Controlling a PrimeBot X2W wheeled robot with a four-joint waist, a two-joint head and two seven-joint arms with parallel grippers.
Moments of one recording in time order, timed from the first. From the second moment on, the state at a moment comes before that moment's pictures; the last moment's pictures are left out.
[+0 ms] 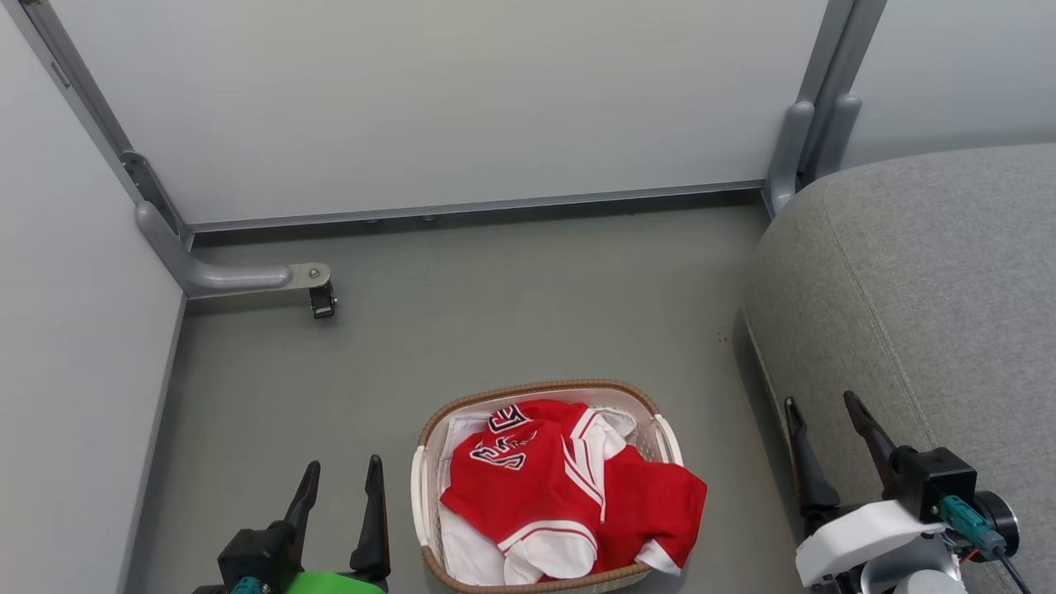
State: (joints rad) left arm 0.05 0.05 -0.19 0.27 -0.32 -0.05 -0.26; right arm -0.03 -0.05 0.02 0.23 0.16 0.13 -0.26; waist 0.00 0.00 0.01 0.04
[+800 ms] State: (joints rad) left arm -0.17 0.05 -0.26 0.28 -0.23 -0.08 -0.26; right arm -0.16 -0.05 0.00 0.12 0.13 0.13 -0.26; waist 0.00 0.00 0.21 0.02
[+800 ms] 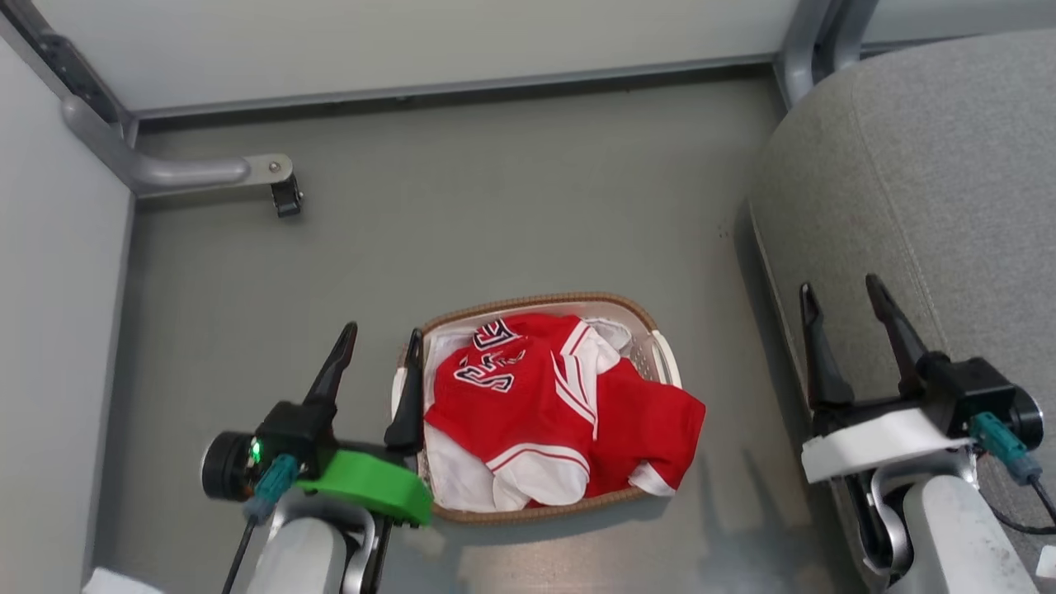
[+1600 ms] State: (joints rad) left arm -0.78 0.05 -0.49 0.89 -0.12 -0.12 -0.26; right arm -0.49 -0.05 -0.04 -0.05 0.22 0.13 -0.26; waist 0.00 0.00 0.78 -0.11
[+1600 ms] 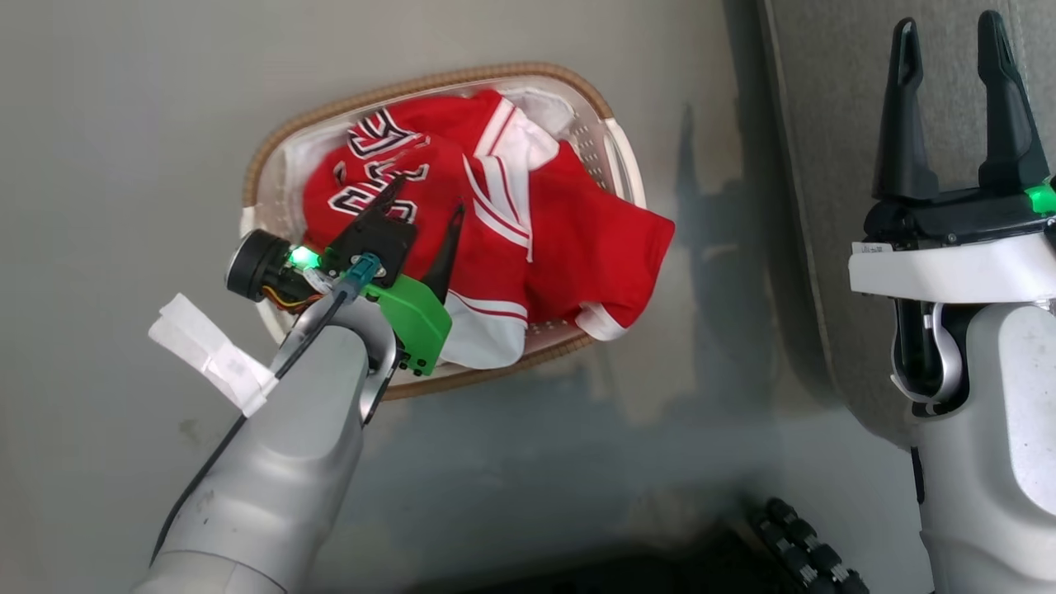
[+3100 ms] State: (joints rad) left arm -0.77 0.06 -0.52 0.98 -0.23 -0.08 -0.26; right arm -0.43 -0.05 0.00 0.04 0.23 0.13 -0.26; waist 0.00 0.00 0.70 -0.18
